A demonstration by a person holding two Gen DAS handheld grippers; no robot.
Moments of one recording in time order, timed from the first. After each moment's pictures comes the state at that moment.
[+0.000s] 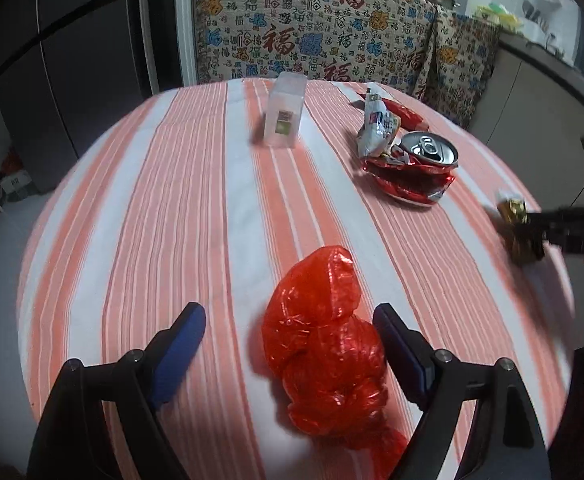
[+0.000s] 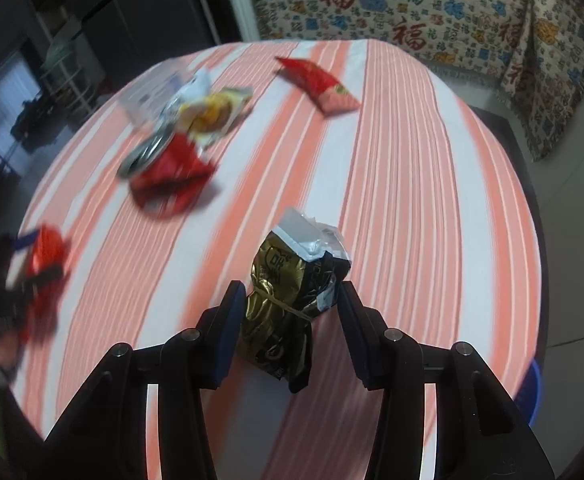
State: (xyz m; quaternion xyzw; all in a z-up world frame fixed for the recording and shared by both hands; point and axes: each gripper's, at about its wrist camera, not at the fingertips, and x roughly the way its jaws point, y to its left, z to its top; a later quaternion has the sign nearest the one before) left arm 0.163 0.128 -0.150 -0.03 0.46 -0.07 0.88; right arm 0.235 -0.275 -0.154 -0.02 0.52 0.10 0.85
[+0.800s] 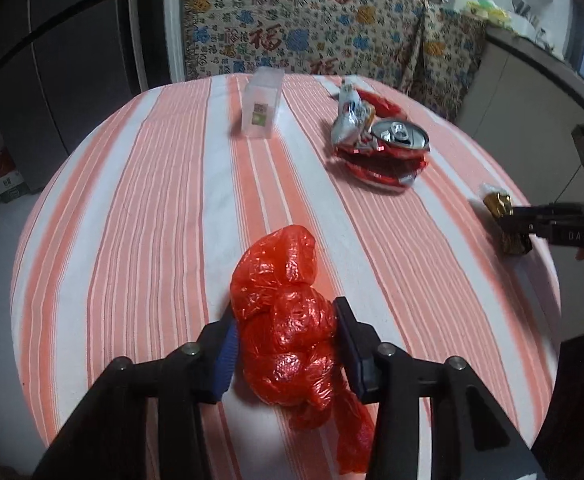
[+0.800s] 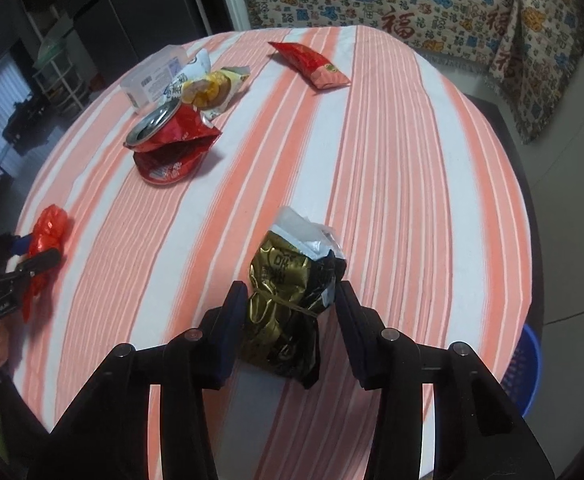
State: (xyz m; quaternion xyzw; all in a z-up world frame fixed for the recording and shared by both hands) left arm 0.149 0.112 -0.145 -0.02 0.46 -0.08 0.89; right arm 0.219 -0.273 -0.151 0.00 0.52 0.08 0.85
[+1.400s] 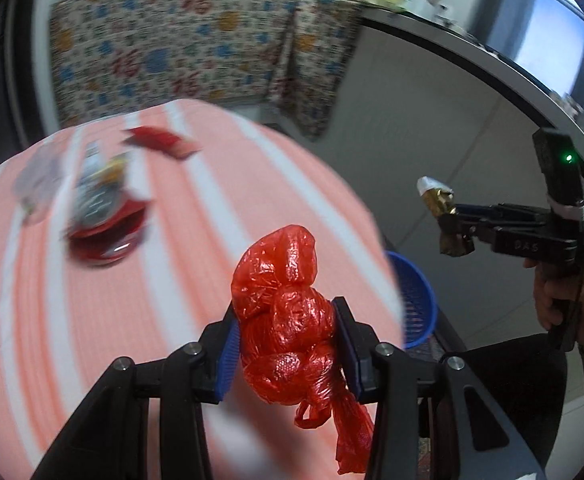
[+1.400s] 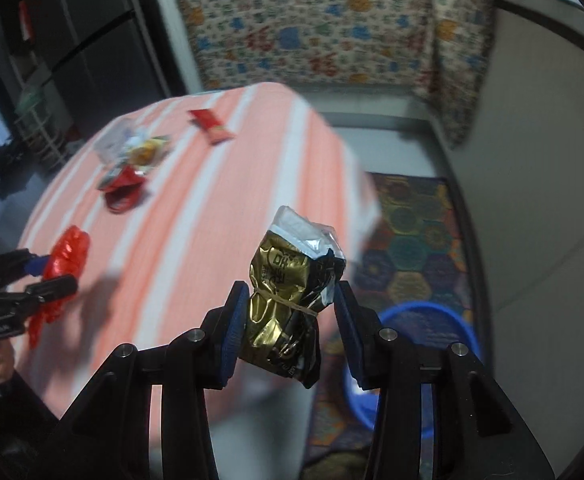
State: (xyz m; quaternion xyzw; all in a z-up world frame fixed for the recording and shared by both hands) left arm 0.155 -0.098 -0.087 -0.01 0.44 -0.26 0.86; right arm 0.120 -0.418 -0.088 0.02 0.47 -0.02 0.88
